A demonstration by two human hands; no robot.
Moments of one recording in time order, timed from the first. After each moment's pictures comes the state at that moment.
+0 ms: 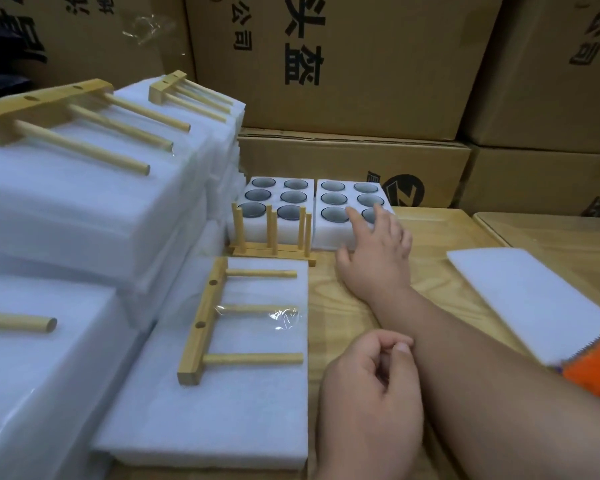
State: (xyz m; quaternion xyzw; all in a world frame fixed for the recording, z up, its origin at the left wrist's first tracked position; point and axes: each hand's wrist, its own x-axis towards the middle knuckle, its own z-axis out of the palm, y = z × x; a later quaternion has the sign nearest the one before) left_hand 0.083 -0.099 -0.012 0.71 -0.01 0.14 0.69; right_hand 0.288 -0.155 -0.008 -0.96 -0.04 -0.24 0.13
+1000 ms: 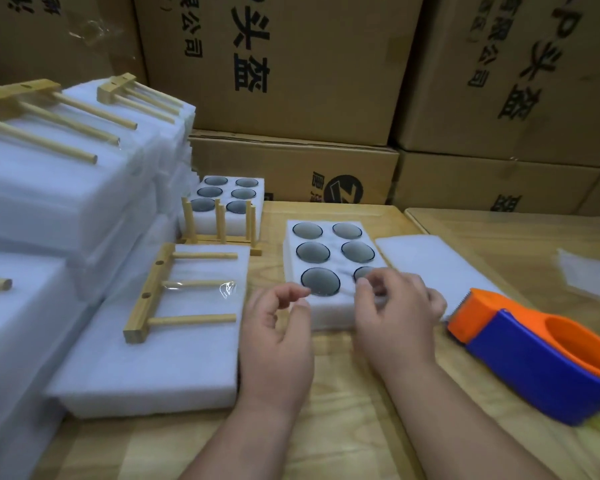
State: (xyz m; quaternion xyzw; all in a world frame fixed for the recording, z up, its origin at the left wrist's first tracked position) left_hand 0.076 -0.091 0.002 0.66 0.02 0.27 0.70; right_hand 0.118 -0.233 0.004 -0.89 0.01 -0.35 0.30
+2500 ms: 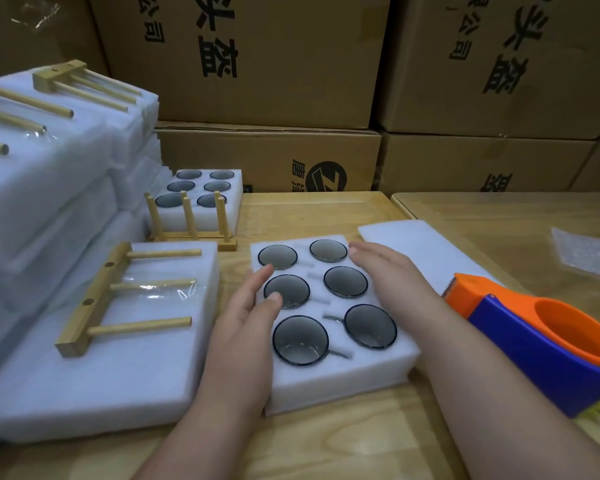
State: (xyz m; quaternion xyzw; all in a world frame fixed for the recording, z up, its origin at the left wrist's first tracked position) left_hand 0.078 -0.088 0.005 0.65 0.00 0.10 0.75; right_hand 0.141 -0.277 0.037 -0.79 0.06 0.01 0.61
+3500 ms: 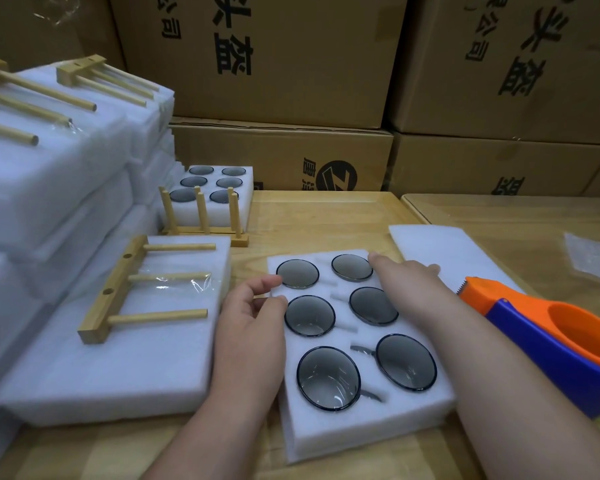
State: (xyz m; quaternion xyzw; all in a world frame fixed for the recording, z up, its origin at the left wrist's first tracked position) left_hand 0.079 -0.092 0.011 0.64 0.13 0.11 0.75; right_hand 0.147 -0.276 0.049 -0.90 0.23 0.06 0.37
